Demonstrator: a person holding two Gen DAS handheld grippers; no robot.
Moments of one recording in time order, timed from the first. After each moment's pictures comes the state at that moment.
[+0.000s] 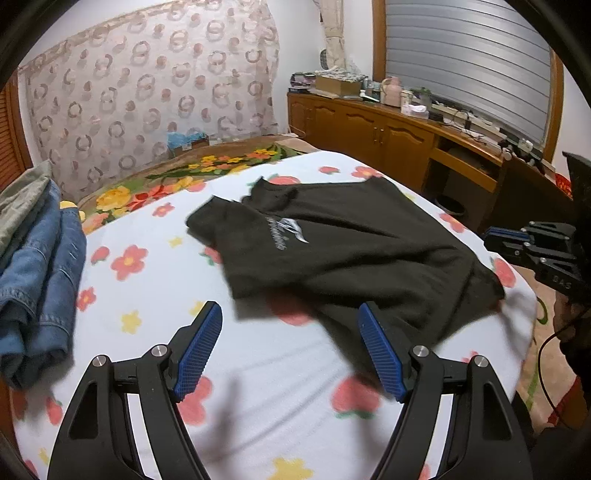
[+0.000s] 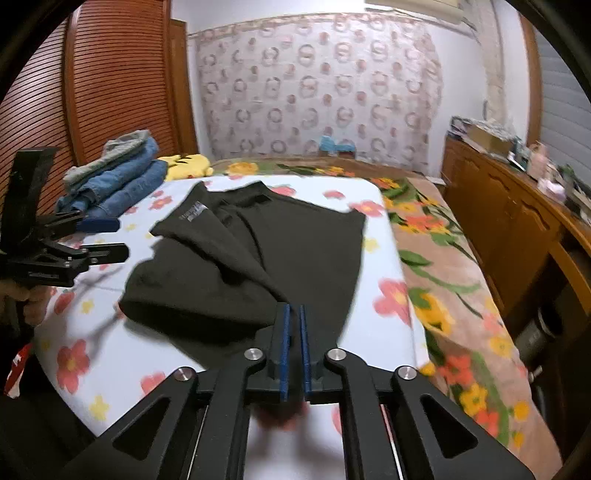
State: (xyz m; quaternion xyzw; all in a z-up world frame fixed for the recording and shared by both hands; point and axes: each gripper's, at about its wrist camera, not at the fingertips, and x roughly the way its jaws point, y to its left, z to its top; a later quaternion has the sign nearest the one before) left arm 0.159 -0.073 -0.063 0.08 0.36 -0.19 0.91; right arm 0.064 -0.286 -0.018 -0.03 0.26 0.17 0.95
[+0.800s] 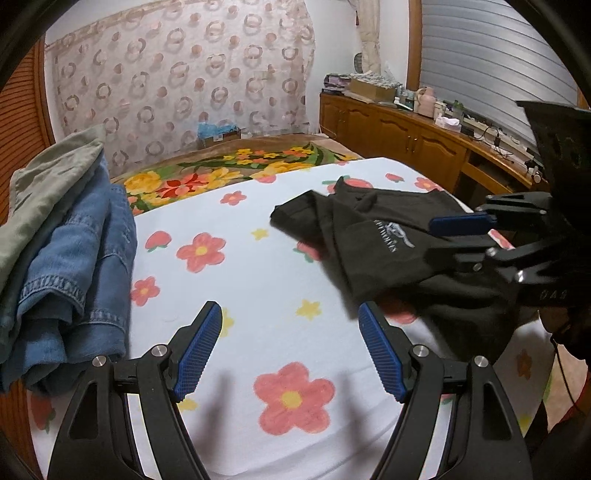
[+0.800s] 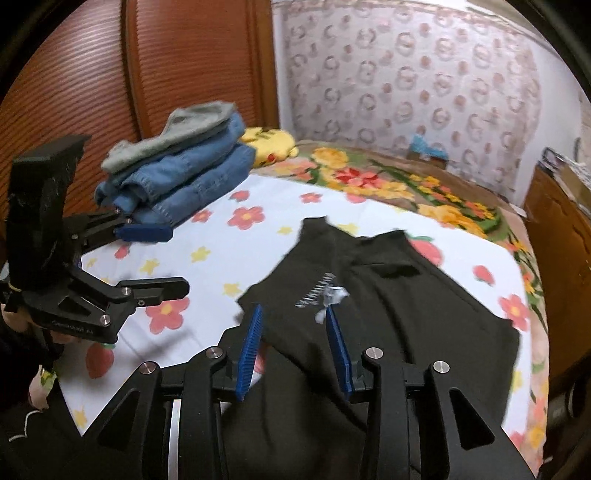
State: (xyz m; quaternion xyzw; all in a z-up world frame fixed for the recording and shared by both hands) left arm 0.186 0.001 -0.069 0.05 0.37 -0.15 0.92; right arm 0.164 -0.208 -0.005 -0.11 0.30 0.31 0.90
